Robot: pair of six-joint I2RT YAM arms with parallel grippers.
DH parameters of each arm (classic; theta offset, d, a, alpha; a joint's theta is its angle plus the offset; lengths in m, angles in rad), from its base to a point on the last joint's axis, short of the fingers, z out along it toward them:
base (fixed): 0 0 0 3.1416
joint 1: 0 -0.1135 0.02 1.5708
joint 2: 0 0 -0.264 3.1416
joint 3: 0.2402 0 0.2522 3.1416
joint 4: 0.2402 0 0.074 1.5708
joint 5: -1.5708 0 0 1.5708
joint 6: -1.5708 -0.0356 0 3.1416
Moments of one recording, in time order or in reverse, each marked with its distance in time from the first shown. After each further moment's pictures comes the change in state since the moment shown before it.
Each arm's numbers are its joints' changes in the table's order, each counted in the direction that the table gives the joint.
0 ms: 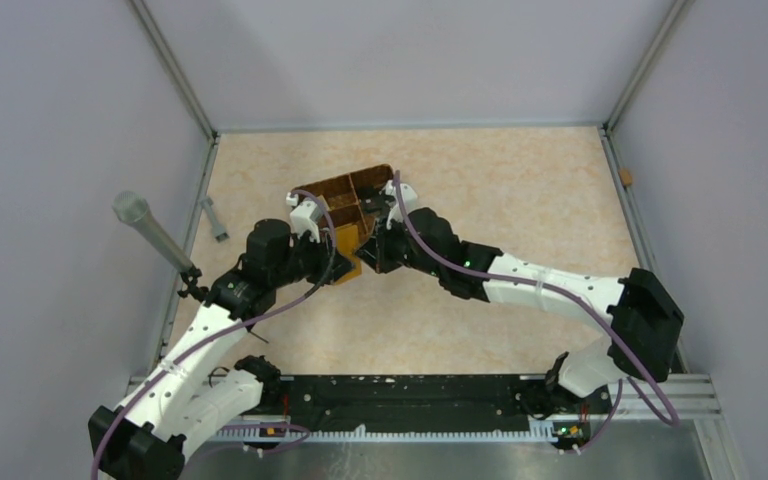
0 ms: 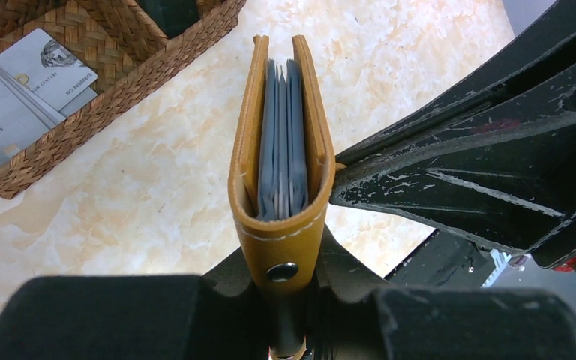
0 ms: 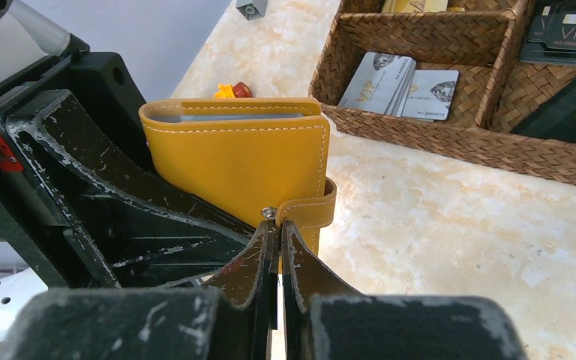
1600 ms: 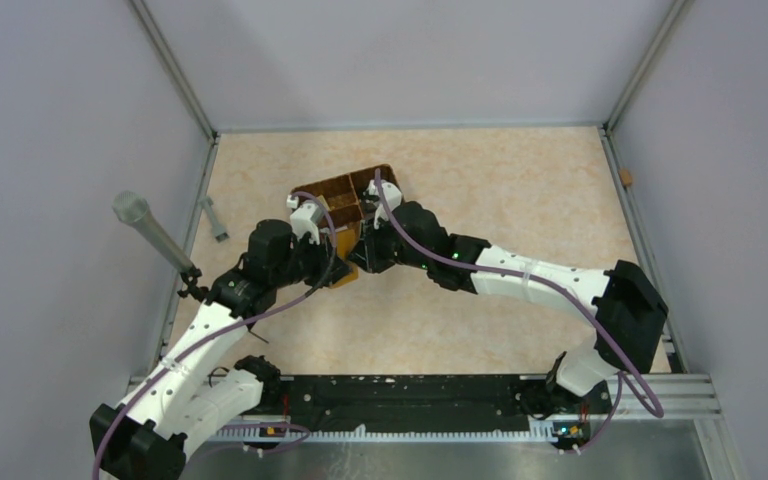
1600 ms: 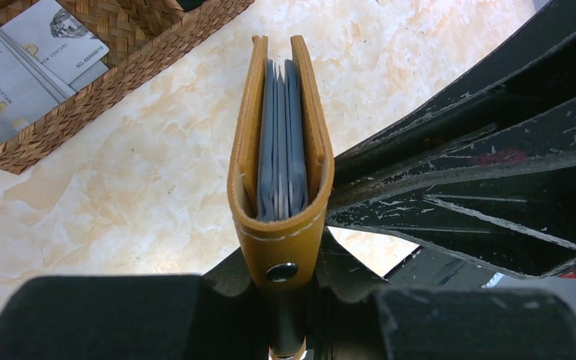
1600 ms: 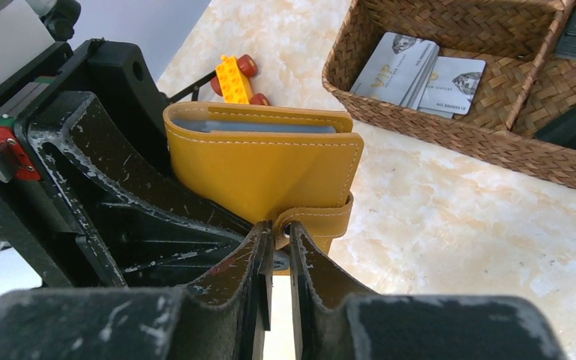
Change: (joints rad) left arm -0.008 0.012 0.000 0.044 0.014 -0.006; right arm 0.000 0.082 0.103 0.089 0.077 0.052
